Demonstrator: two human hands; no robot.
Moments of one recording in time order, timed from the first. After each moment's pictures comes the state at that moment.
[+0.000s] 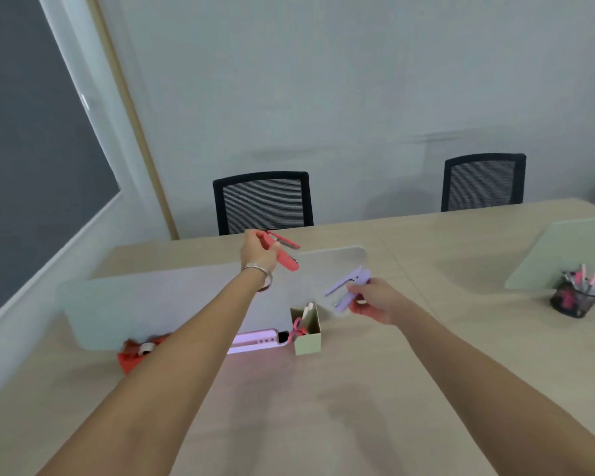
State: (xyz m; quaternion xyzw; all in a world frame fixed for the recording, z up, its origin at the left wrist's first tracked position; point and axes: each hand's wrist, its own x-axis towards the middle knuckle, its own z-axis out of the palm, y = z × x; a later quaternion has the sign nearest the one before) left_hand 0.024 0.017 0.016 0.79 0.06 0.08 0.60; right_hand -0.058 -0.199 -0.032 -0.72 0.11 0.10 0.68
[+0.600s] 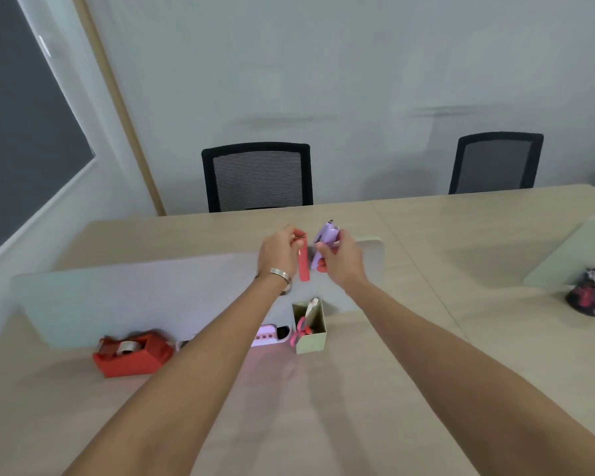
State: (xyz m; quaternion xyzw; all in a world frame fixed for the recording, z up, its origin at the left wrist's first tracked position) left_hand 0.073 -0.001 -0.033 0.89 -0.08 0.10 0.43; right_hand 0.048 -0.124 -0.040 -0.80 0.14 -0.11 0.57
